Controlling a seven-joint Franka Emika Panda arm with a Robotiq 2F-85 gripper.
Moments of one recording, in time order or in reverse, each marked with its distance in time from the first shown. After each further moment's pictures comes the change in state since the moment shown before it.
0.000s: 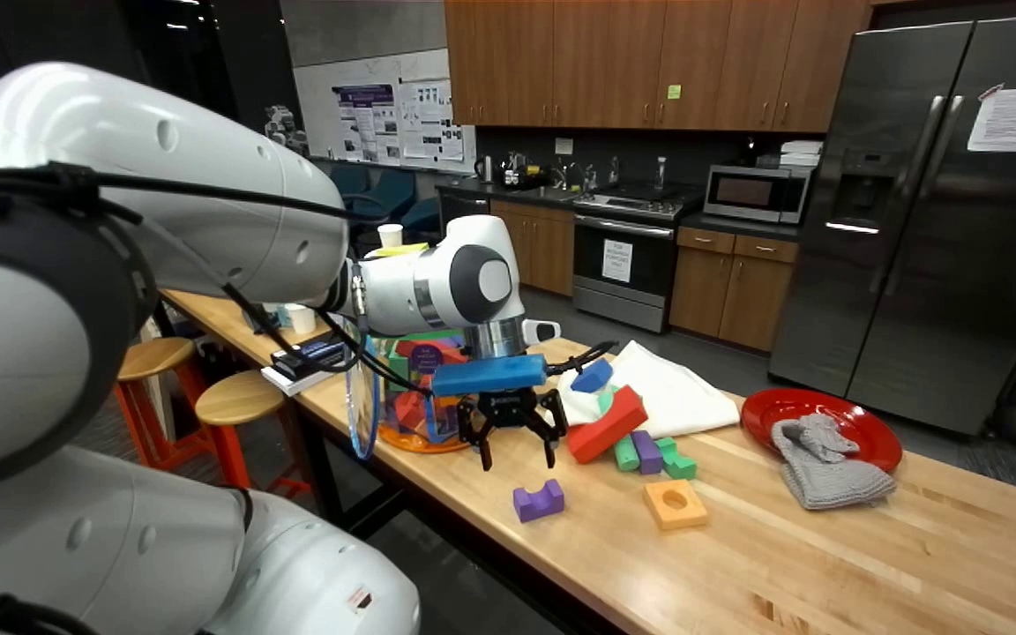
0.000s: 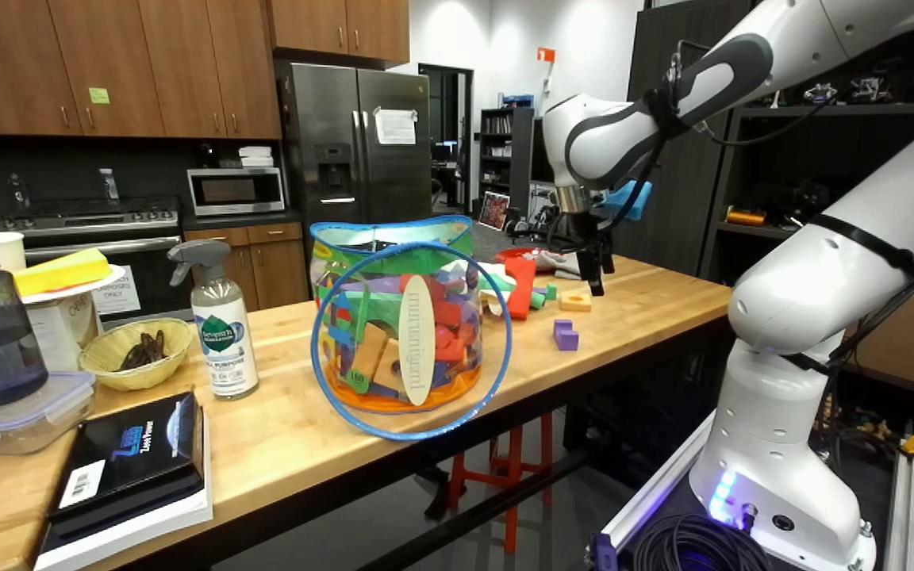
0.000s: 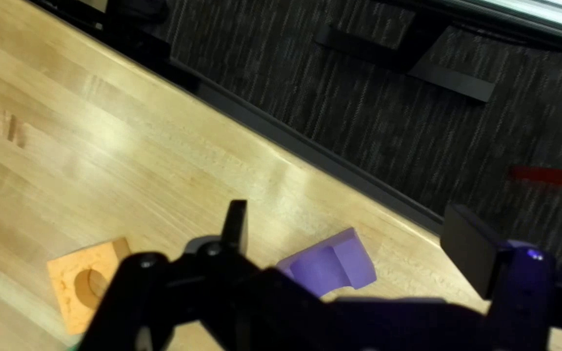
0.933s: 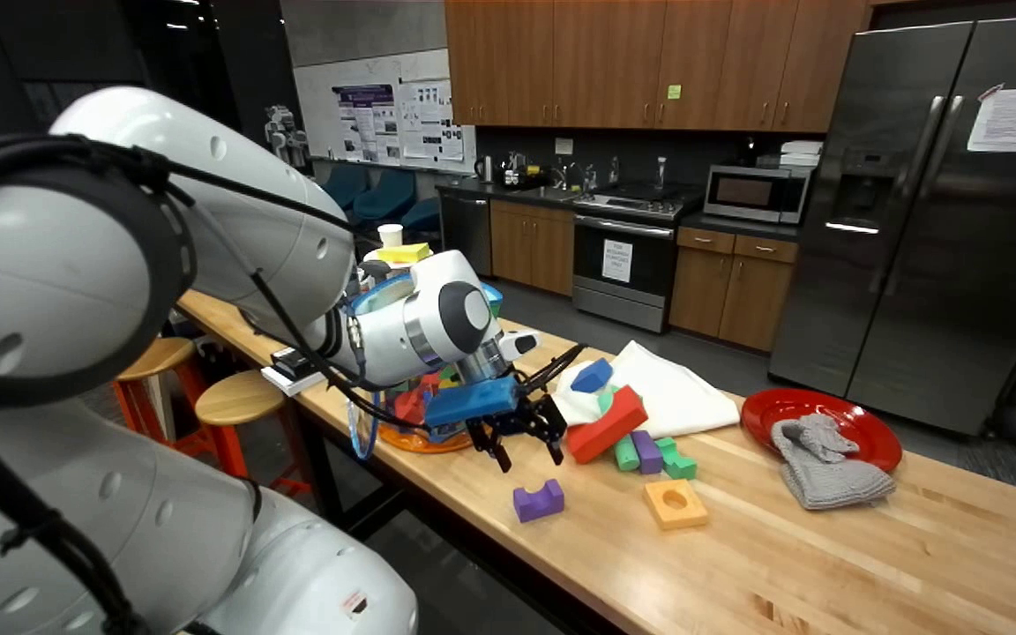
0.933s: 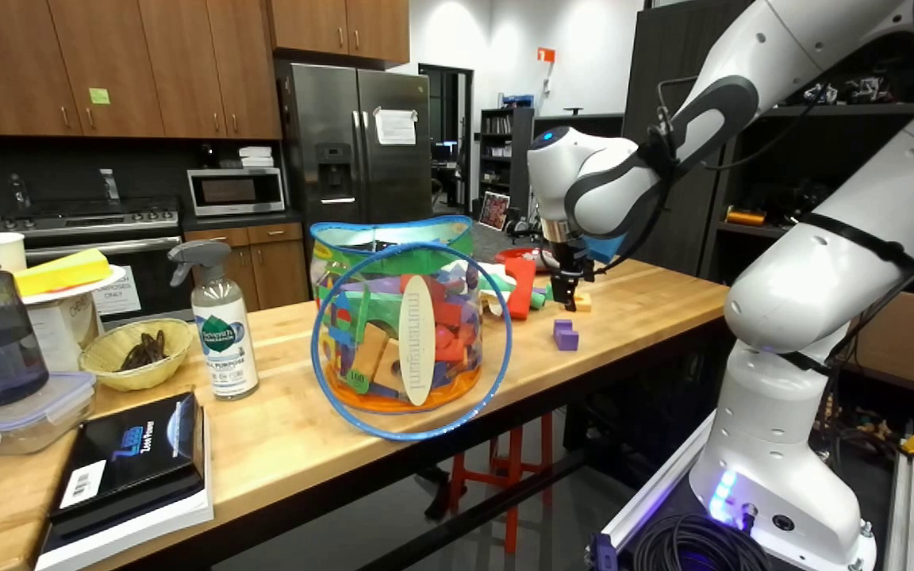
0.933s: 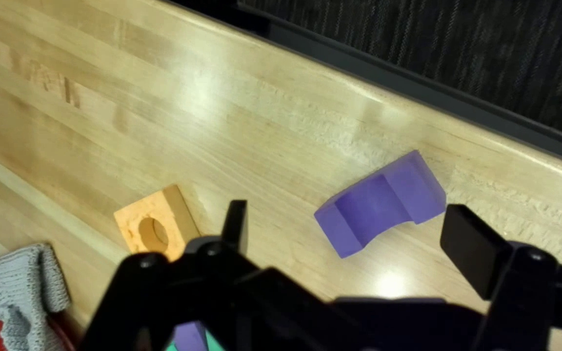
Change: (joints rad) arm -0.044 0.088 0.124 -0.087 -0.192 0.306 0.396
